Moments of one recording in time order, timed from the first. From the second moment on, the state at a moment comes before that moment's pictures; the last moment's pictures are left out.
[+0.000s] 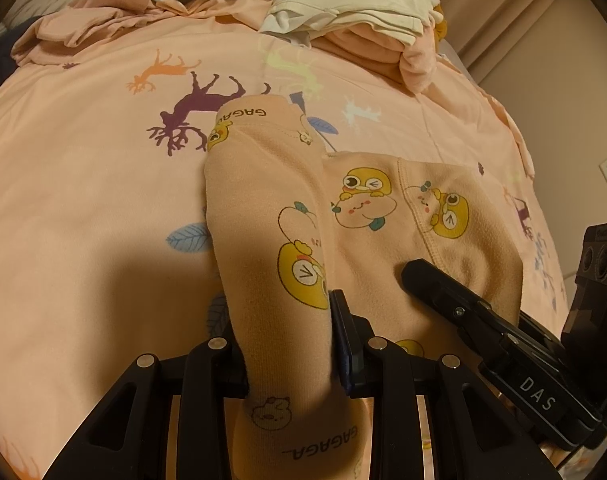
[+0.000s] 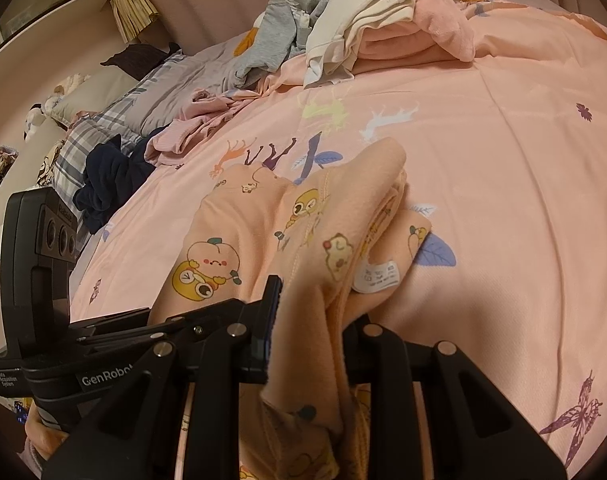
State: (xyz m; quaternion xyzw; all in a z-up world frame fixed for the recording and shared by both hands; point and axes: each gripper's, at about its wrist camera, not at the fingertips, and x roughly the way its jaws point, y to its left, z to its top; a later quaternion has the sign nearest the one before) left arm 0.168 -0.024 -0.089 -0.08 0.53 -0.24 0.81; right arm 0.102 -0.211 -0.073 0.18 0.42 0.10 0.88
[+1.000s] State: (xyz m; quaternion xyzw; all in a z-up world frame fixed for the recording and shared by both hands) left arm 0.170 -0.024 -0.090 -0.08 0.53 -0.24 0.81; right arm 0.102 -0.214 -0.081 0.19 0.42 0.10 0.88
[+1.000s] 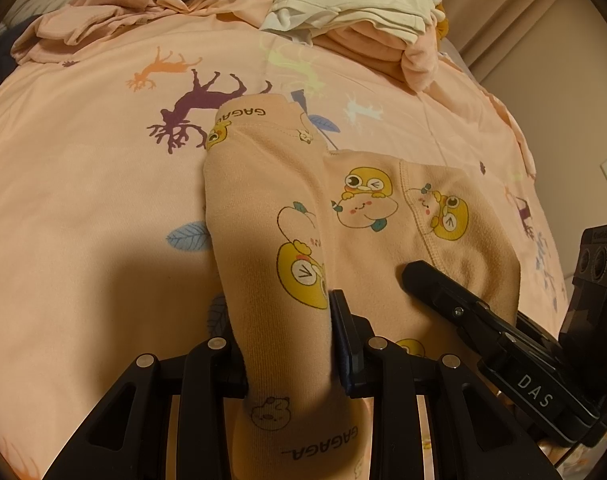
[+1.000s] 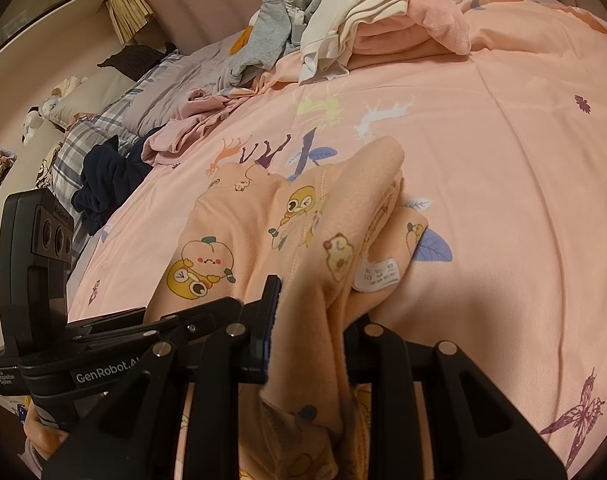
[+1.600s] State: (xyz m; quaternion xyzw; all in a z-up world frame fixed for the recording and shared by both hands) left arm 0.170 -0.024 -0.091 -0.08 0.53 -0.24 0.81; right arm 0.102 -0.214 -0.081 0.19 0.42 0.10 0.88
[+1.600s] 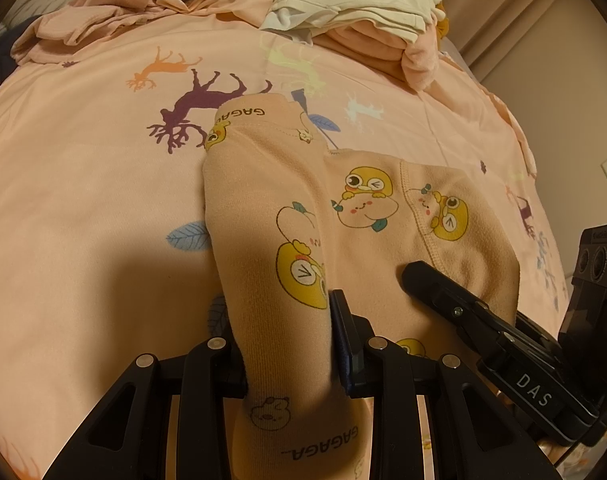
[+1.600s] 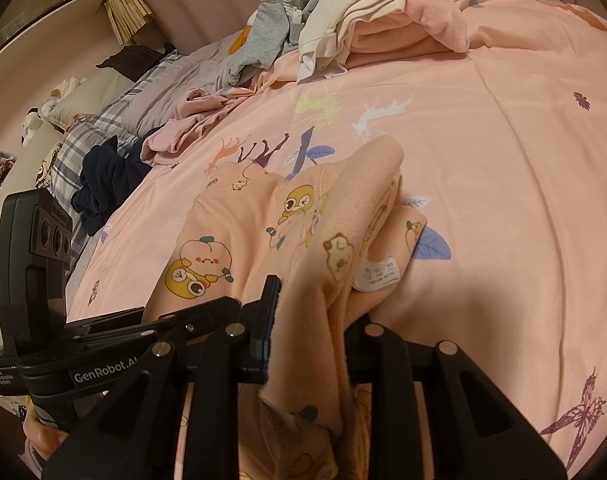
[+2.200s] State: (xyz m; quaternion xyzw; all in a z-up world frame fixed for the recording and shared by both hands) left arm 0.170 -0.025 -0.090 -0.08 0.53 -0.24 0.81; right arm 0.104 -0.216 -0.081 0.19 0.42 0.10 0.88
